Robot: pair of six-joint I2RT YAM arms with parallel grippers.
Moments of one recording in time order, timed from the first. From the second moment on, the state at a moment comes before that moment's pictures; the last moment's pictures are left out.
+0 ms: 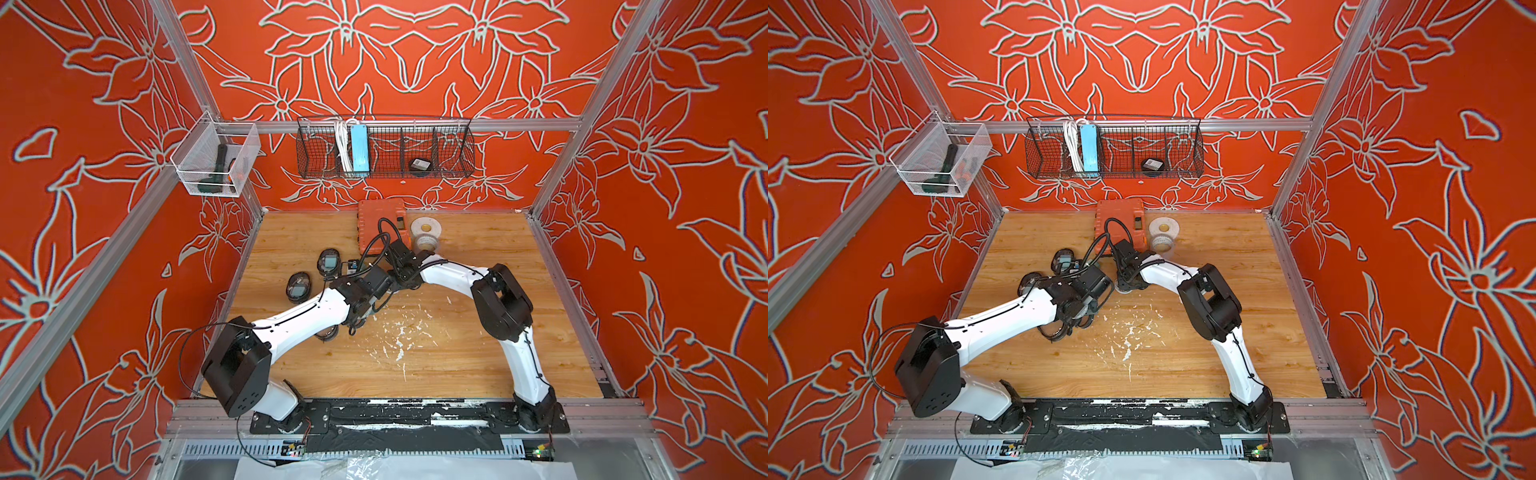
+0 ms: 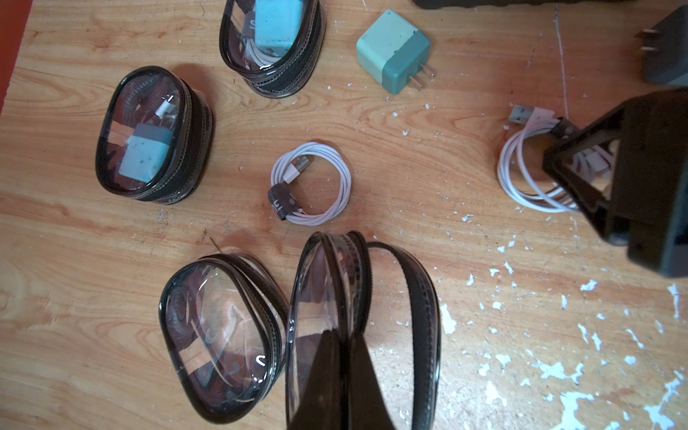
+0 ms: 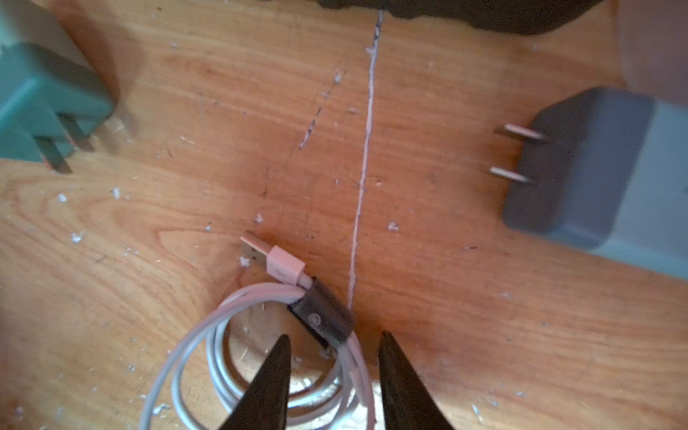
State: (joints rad) left arm -0.69 1.48 1.05 -0.81 -0.51 -0.78; right arm 0.75 2.20 1.67 -0.62 0.12 0.45
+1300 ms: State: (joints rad) left arm -0.65 1.48 1.12 -0.62 -0.29 -0.75; right arm 0.64 1.62 1.15 -0.68 0.26 0.55
